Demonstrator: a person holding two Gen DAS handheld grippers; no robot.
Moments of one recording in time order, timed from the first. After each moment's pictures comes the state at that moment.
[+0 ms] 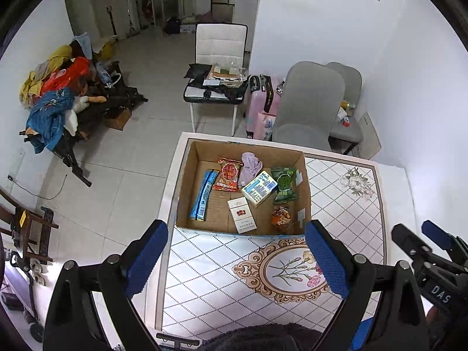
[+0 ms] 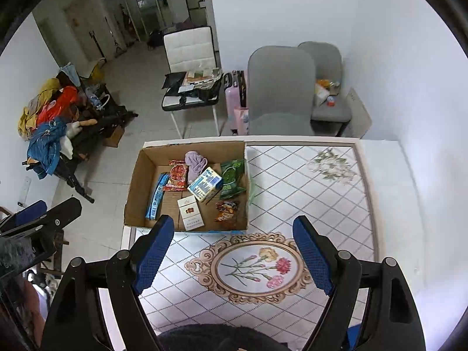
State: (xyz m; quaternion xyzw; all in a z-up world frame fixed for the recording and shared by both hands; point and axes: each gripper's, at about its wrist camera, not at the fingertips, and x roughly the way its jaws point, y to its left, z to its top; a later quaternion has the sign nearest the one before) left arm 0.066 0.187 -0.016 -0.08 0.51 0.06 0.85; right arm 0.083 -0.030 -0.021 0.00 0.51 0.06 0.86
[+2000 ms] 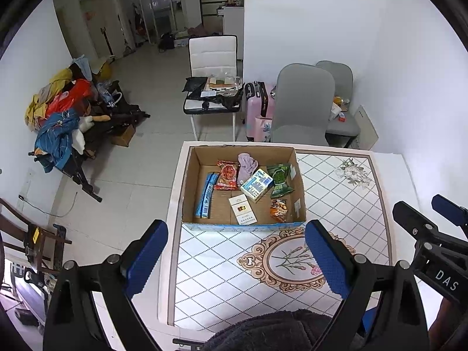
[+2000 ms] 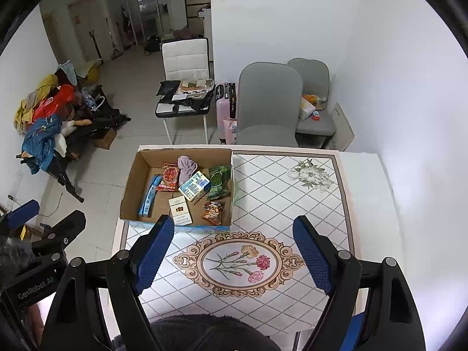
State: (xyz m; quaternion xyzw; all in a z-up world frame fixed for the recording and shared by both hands) left arm 0.030 0.149 0.014 -0.03 0.50 0.05 0.86; right arm 0.048 -0.039 0.025 -0.03 0.49 0.04 0.87
